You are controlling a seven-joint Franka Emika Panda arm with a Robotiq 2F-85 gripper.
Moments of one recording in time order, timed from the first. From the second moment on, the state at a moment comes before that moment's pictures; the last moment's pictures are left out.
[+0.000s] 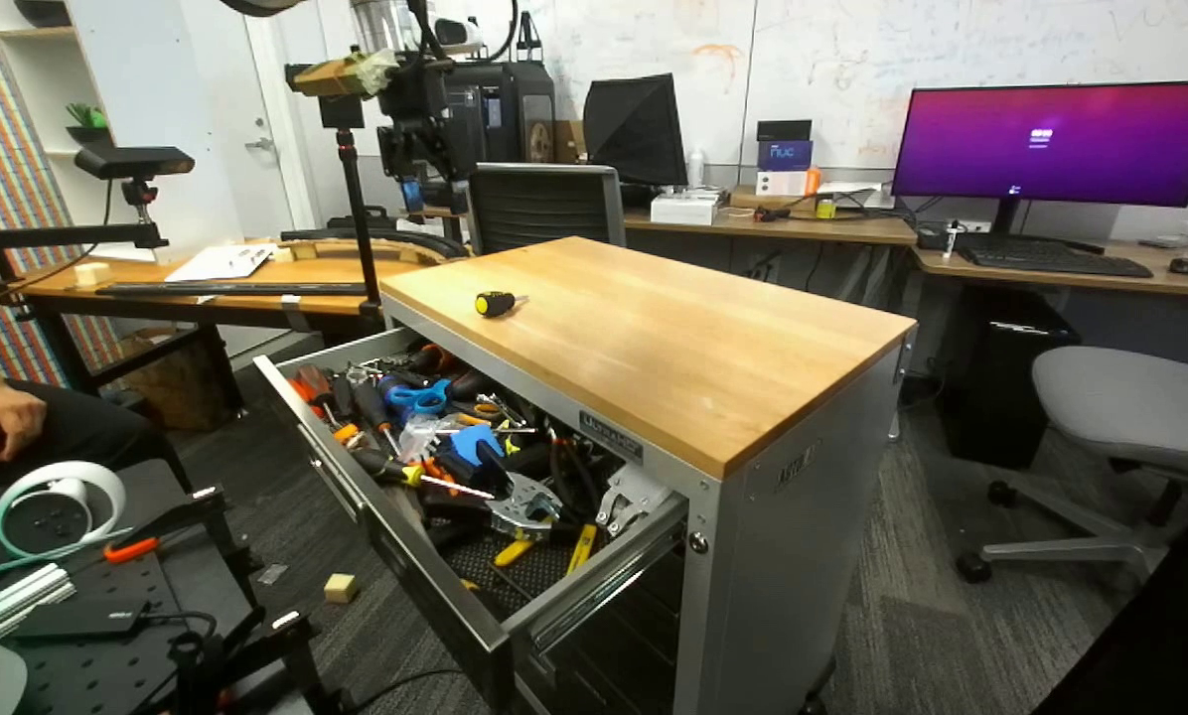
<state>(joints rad) 0.06 -0.06 0.20 -2.17 -0.12 2.16 0.21</state>
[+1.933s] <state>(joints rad) 0.11 0.40 0.10 -1.90 -0.07 2.20 0.16</state>
